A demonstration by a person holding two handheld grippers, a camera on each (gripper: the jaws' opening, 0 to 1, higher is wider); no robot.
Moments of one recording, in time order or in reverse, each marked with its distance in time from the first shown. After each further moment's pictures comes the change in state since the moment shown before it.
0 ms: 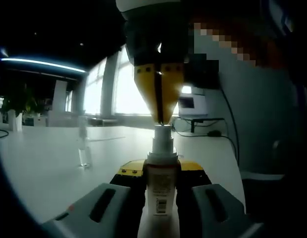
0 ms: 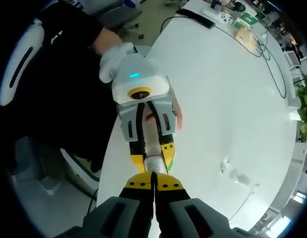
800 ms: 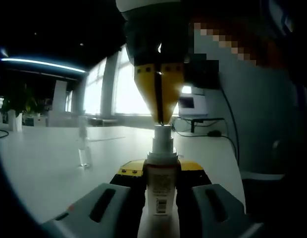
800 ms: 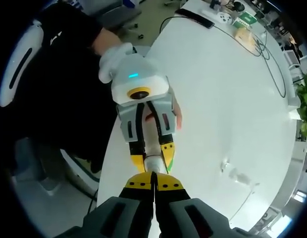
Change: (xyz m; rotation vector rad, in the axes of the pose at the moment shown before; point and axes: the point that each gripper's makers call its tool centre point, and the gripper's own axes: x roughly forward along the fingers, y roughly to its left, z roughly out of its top) left arm 0.000 0.001 0.000 0.001 0.000 0.000; right arm 0.000 0.001 0.000 0.008 -0.003 -0.002
